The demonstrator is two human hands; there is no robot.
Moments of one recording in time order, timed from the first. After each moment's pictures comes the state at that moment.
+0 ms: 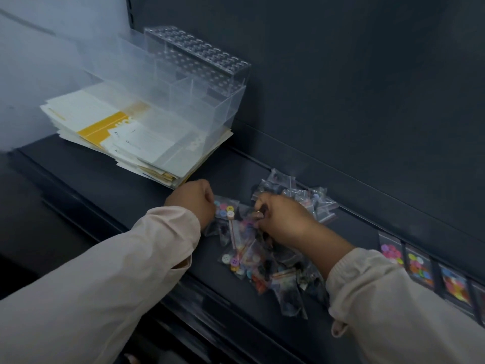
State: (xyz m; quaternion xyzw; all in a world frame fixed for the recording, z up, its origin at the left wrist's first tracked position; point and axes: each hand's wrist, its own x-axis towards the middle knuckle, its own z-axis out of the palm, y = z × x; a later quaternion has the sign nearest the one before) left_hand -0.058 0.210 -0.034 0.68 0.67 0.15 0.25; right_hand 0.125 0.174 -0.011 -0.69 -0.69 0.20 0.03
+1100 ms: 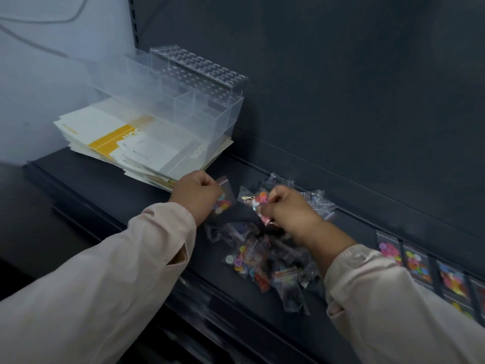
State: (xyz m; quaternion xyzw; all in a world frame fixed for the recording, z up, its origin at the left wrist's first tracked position) left_hand -0.059 0.194 0.004 0.51 0.62 0.37 0.46; right_hand 0.118 0.172 -0.002 -0.70 -0.50 0.38 0.33
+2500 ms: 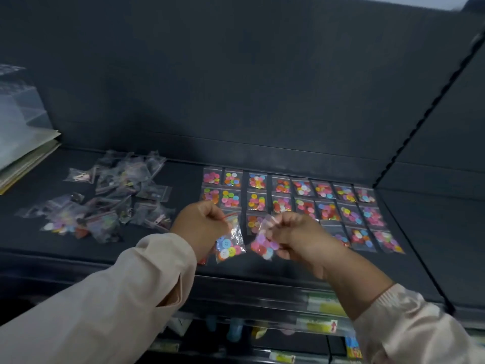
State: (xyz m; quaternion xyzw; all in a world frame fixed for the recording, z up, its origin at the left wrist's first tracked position) left_hand 0.196 -0.065 0.021 0.67 0.48 0.22 0.52; right_hand 0.357 -0.164 0.019 -0.70 -0.27 0.48 0.45
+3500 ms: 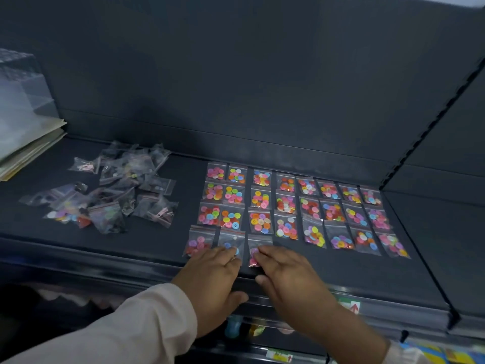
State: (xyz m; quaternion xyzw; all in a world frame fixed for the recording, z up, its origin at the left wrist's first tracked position) left_hand 0.171 -0.110 -0.026 0.96 0.26 -0.06 0.12; right_hand 0.334 -0.206 -0.046 -0.75 -0.66 0.03 0.05
